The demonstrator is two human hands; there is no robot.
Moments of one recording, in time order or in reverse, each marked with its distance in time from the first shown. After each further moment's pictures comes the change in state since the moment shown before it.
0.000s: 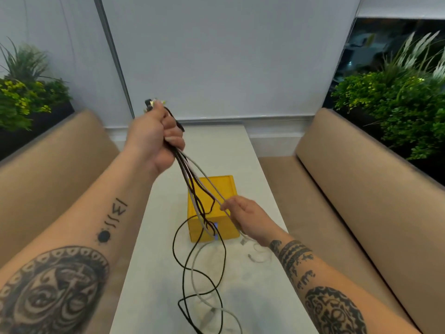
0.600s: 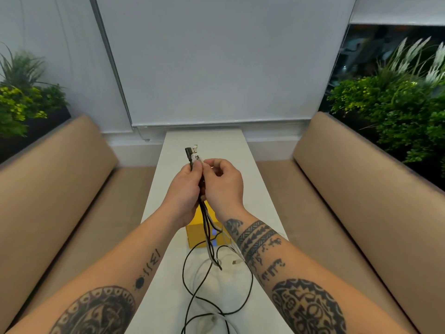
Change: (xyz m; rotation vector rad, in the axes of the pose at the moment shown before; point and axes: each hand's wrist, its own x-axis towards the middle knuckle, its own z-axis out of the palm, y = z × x) left_hand -0.014 -0.100 -0.031 0.490 0.007 -0.012; right_hand 0.045 -0.100 0.050 0.267 0.557 -0.041
